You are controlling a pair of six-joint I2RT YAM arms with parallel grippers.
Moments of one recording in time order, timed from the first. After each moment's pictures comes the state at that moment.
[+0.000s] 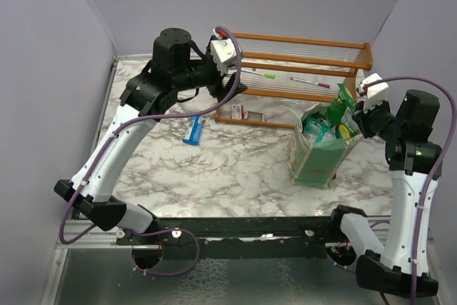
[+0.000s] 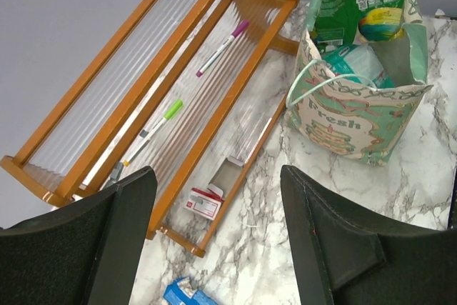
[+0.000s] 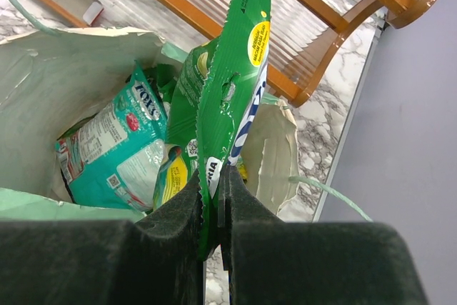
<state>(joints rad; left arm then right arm) -0.59 1.43 1.83 -0.66 0.51 0.34 -0.24 0.87 1.26 -0.90 -0.44 -0.60</state>
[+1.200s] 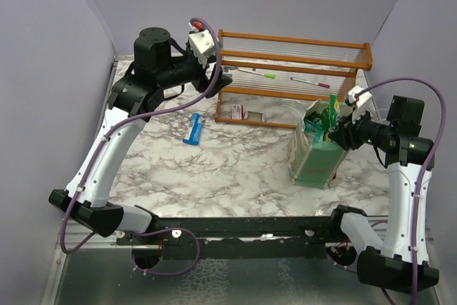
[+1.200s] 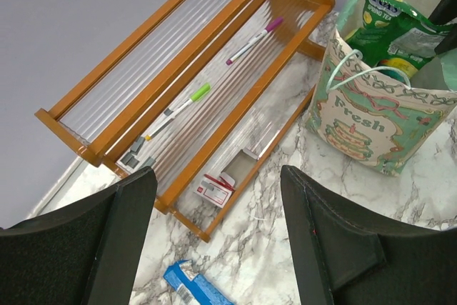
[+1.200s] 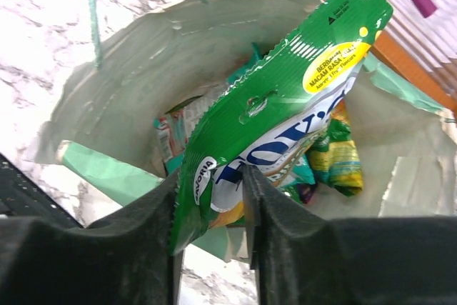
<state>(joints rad) -0.46 1.37 1.73 -0.60 0.55 0.26 -0.24 0.91 1.17 -1.04 -0.71 -0.64</state>
